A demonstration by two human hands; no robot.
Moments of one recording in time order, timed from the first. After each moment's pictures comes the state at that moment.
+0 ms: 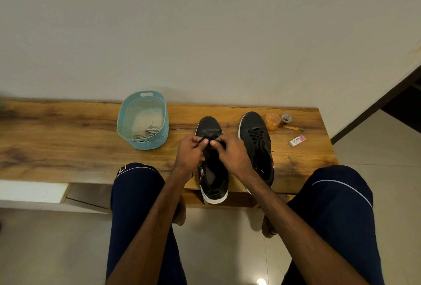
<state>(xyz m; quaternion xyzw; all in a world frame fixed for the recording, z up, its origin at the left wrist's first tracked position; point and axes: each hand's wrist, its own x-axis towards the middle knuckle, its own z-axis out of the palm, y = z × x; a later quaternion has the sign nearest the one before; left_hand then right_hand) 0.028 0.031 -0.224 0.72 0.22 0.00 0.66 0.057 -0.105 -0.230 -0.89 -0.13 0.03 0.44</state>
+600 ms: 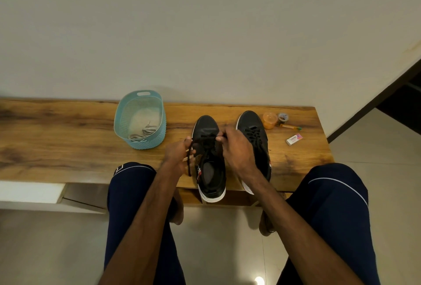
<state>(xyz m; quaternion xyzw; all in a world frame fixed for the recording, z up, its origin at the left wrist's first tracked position) 0.038 0.052 -0.233 0.56 0.39 -0.08 0.73 0.058 -0.119 -0.224 -0.92 -0.14 -0.05 0.36</state>
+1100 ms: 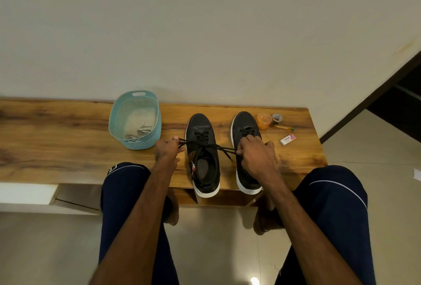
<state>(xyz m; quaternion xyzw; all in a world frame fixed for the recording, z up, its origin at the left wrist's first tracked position) 0.057 0.065 -0.257 0.60 0.45 0.02 0.65 0.054 -0.178 -0.210 -0.99 -0.12 0.06 0.07</state>
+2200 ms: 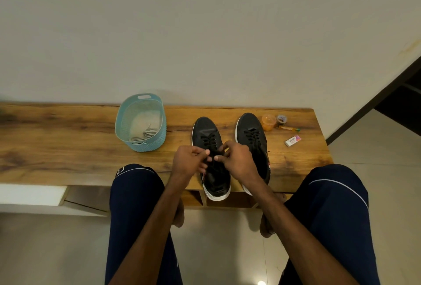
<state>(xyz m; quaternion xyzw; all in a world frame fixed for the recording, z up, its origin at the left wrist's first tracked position) 0.014 0.029 -0.225 0.78 0.23 -0.07 0.58 0.043 -0.128 -0.225 -0.92 -0.06 0.12 0.38</state>
